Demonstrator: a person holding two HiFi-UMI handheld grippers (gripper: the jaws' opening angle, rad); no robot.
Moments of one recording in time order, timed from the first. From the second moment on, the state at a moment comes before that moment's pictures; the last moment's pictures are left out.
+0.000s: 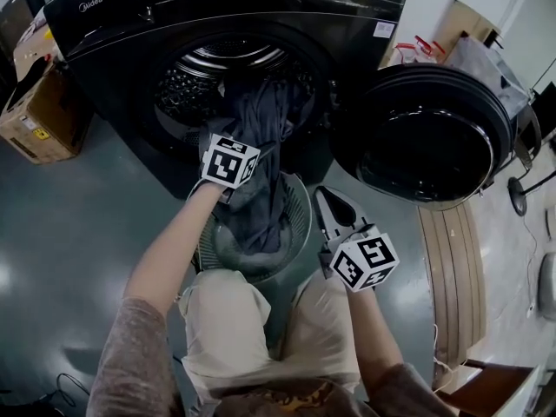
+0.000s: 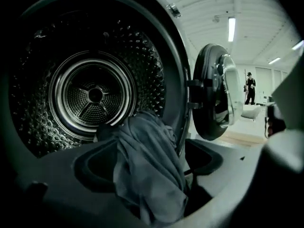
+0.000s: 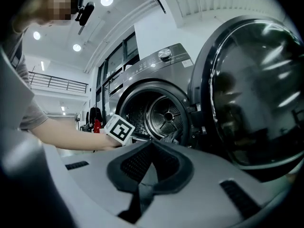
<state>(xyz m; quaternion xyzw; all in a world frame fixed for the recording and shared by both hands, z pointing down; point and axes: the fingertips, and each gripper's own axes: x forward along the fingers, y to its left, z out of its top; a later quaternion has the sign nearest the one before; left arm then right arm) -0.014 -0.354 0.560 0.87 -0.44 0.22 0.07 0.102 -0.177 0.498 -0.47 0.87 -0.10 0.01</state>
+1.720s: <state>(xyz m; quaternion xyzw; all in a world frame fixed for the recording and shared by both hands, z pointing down) -0.017 -0.173 0.519 0.94 -0.27 0.17 0.15 0.096 -0.187 0.498 -0.45 0.88 -0.12 0.02</state>
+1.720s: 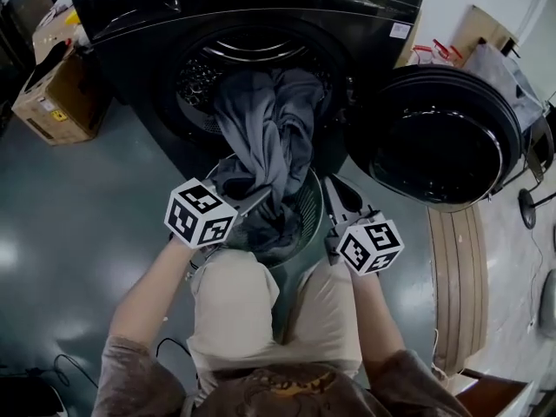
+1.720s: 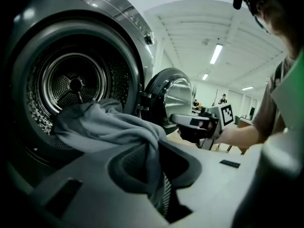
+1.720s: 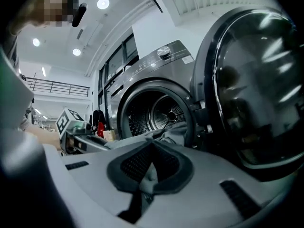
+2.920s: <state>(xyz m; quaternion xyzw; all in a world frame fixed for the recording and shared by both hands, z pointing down) -0.046 -0.392 0.563 0.86 -0.46 0.21 0.07 0.088 -0.186 0.504 -0.45 0.88 -0.12 0.01</state>
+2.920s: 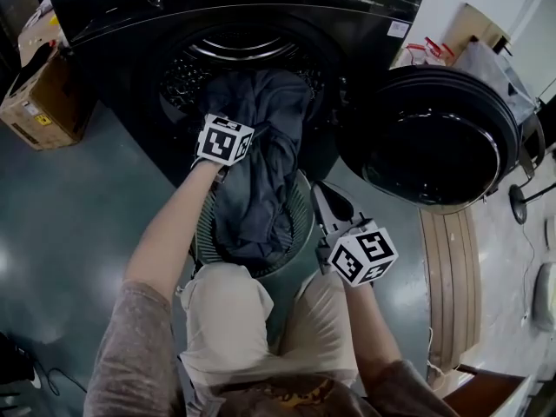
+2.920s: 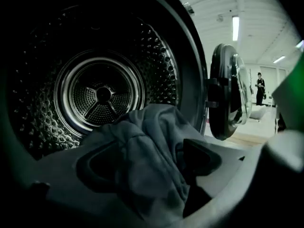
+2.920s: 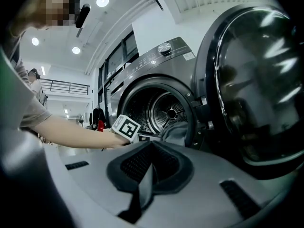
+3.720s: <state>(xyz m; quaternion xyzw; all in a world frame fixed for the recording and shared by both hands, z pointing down) -0.036 -0.338 0.564 0.90 -0.38 0.19 0.15 0.089 -0.180 0.497 -0.46 0.88 -0.11 0.00</state>
